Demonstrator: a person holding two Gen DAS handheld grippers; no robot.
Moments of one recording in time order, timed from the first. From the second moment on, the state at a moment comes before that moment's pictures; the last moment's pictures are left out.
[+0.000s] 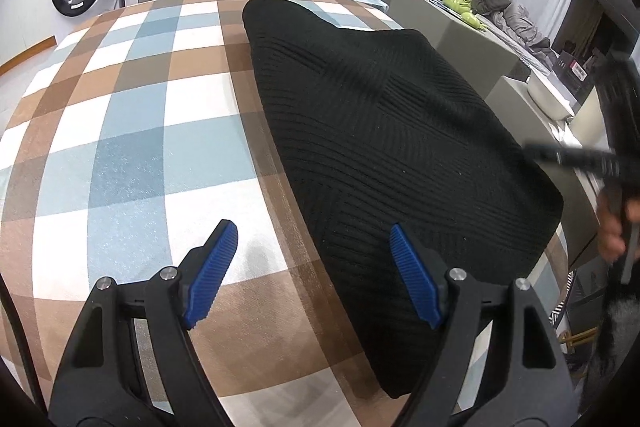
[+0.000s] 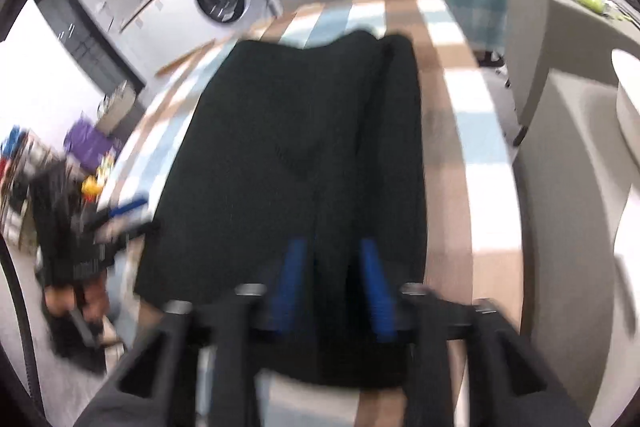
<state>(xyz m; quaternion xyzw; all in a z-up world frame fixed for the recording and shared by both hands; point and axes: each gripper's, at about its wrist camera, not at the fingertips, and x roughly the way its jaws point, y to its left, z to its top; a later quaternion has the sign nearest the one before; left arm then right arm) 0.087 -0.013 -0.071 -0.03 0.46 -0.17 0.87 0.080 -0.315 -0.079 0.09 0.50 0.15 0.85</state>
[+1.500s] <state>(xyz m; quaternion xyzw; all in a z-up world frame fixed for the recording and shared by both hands) 0.102 -0.011 -0.079 -0.05 0.47 -0.16 0.87 0.097 -0.327 -0.090 0.14 0.51 0.11 0.84</state>
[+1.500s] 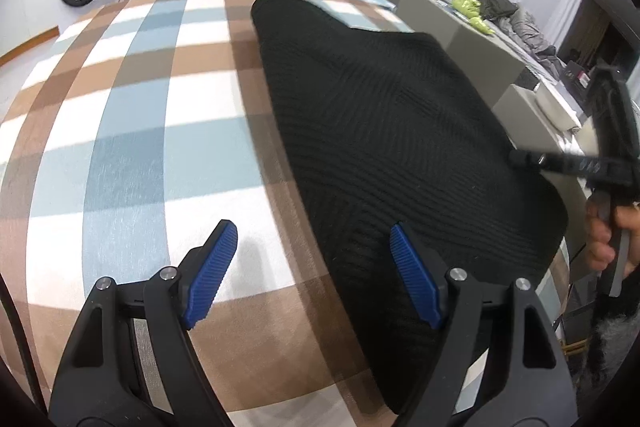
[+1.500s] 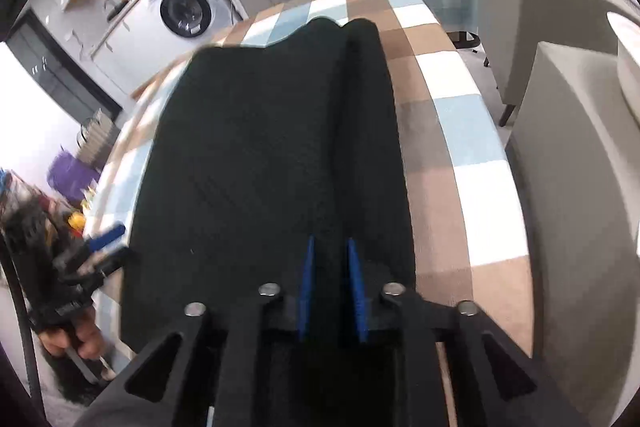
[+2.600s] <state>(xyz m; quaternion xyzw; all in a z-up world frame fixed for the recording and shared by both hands) 0.102 -0.002 -0.083 -0.06 0.47 -0.15 0.87 0.218 -0.292 -0.040 0.04 0.38 0.19 0.90</state>
